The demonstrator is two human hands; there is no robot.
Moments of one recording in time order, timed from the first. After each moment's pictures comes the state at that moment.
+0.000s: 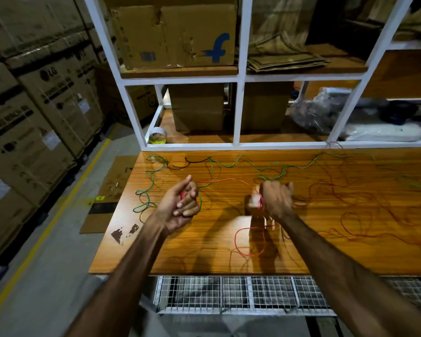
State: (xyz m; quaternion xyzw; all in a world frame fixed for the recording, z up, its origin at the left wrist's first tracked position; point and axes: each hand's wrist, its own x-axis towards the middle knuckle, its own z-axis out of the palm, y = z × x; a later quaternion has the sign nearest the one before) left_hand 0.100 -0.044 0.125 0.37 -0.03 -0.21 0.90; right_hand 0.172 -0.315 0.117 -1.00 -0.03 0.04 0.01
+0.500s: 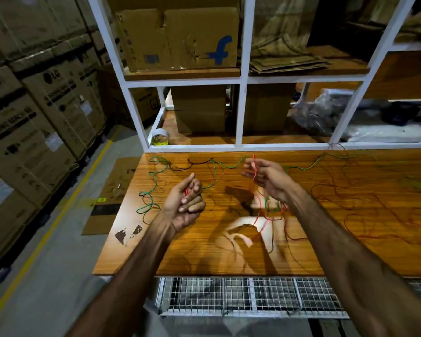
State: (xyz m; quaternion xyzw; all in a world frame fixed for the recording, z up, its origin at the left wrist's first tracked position) left_hand 0.103 -0.051 0.135 0.30 -0.01 -0.22 0.93; right_hand 0.209 -0.311 0.142 -0.63 0.01 0.18 0.75
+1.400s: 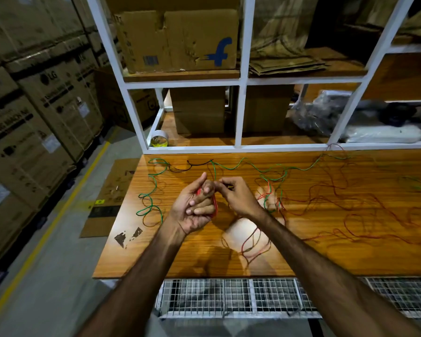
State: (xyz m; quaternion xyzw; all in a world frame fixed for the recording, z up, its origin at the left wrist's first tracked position) left_hand 0.103 -0.069 0.142 0.20 -0.09 -0.31 0.93; right_hand 0.151 -0.230 0.128 -0.82 -0.22 0.01 0.53
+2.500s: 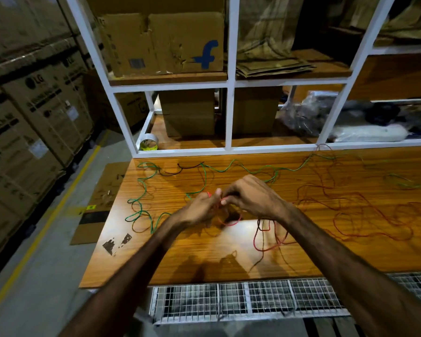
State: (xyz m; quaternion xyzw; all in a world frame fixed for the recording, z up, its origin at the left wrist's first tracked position) left_hand 0.126 -0.095 0.121 0.80 -0.11 -0.16 0.56; right_hand 0.155 -0.296 0.174 -0.90 -0.38 -0.02 0.20
